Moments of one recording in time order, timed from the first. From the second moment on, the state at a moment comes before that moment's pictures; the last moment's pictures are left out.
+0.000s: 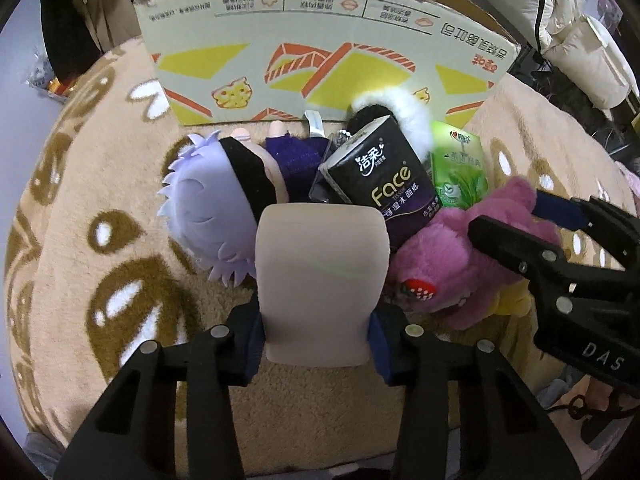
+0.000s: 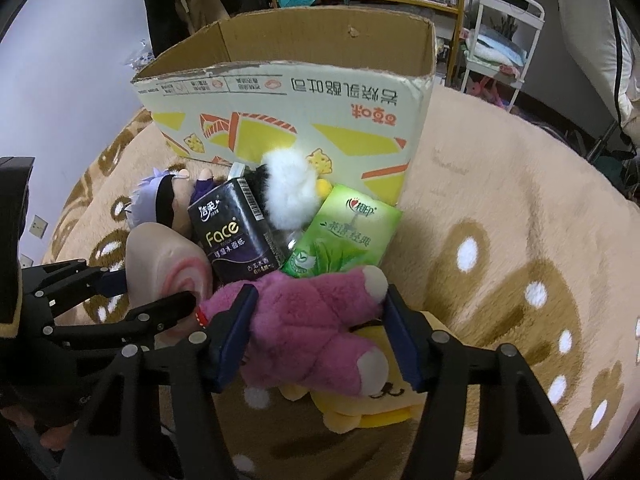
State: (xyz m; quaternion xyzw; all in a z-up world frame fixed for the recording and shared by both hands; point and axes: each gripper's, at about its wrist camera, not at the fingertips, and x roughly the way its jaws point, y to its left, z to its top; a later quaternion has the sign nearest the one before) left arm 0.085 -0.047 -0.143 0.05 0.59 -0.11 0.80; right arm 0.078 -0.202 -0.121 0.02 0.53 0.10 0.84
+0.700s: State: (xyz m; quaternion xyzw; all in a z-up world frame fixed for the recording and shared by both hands) left arm 0.056 -0.029 -0.080 0.05 0.46 -0.06 0.89; right arm 0.051 -0.225 -0.059 0.04 0.39 0.06 0.92
